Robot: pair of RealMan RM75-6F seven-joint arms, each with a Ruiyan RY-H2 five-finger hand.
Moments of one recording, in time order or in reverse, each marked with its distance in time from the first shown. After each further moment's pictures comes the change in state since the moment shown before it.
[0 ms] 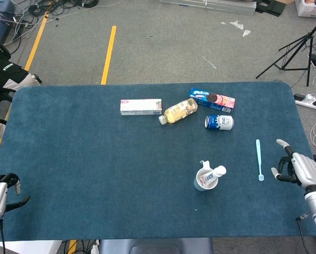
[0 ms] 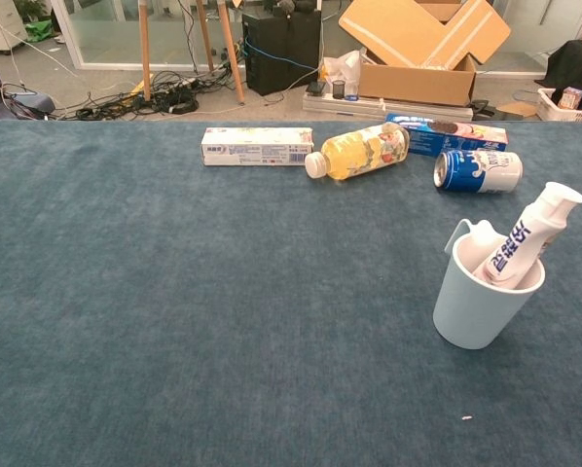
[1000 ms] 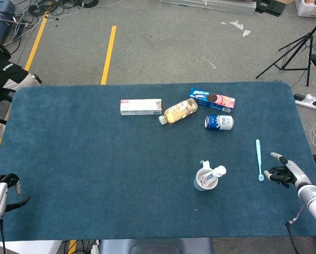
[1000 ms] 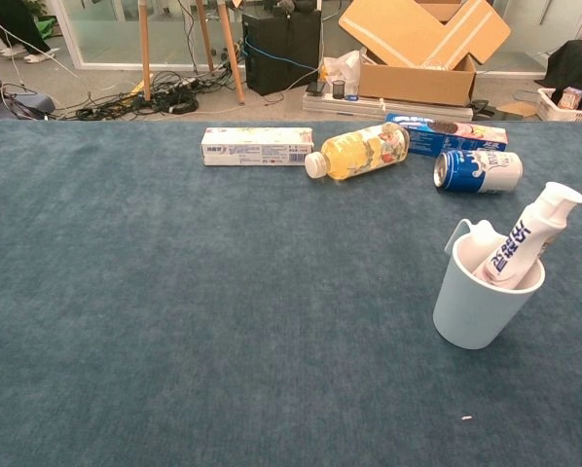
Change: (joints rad) left arm 0.001 0.001 0.000 -0.001 0.001 0.002 0.000; right arm 0.092 -0.060 0.075 0.235 0.268 -0.571 0.384
